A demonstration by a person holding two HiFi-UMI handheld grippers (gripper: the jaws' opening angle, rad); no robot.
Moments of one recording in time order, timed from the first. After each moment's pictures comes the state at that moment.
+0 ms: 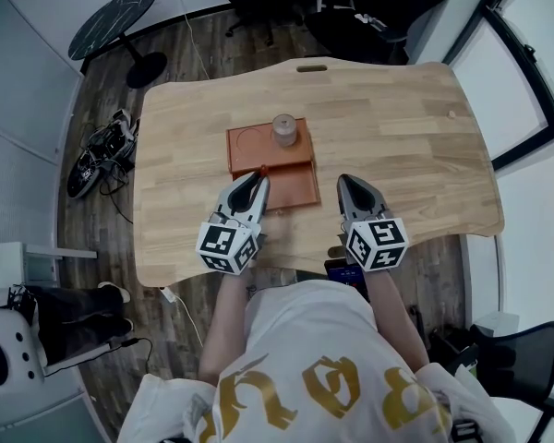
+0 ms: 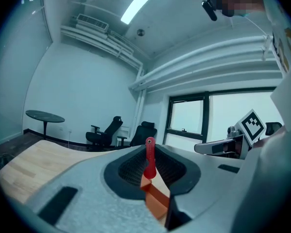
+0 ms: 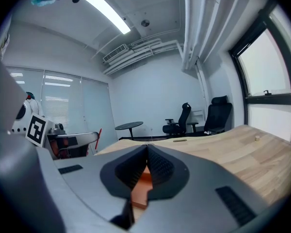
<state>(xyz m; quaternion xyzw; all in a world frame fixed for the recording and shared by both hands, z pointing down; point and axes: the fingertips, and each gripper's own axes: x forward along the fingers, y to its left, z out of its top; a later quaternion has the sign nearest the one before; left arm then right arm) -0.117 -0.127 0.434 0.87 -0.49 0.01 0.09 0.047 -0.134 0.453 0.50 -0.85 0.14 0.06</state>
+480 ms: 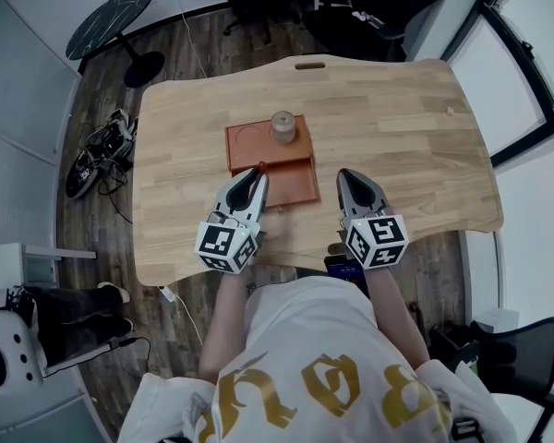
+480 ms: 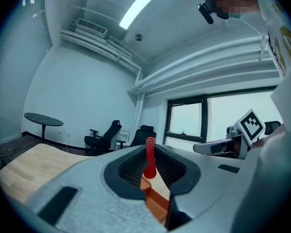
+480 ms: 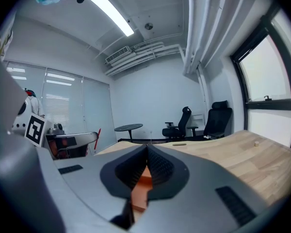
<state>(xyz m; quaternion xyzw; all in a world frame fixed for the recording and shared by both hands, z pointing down) -0.117 -0.123 0.427 0.87 -0.49 -0.01 0.07 0.047 -0.133 0.443 0.50 -0.86 0.12 0.05</state>
